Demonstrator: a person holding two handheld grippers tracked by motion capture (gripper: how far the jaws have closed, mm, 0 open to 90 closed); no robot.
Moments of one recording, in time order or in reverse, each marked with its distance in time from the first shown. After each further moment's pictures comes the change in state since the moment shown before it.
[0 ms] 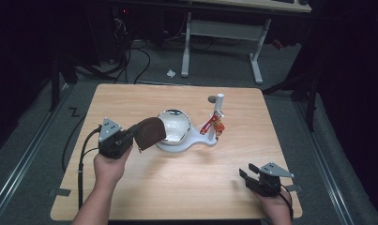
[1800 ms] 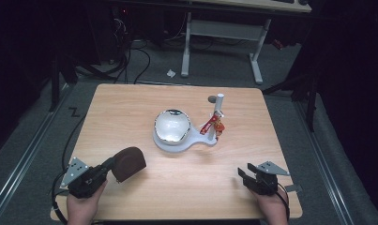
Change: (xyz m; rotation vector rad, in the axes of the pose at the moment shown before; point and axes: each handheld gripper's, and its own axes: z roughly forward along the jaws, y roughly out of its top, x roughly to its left) left arm 0.026 -0.097 -0.086 -0.046 -0.023 -0.093; right arm 0.004 0.001 0.010 0.031 -0.035 0.025
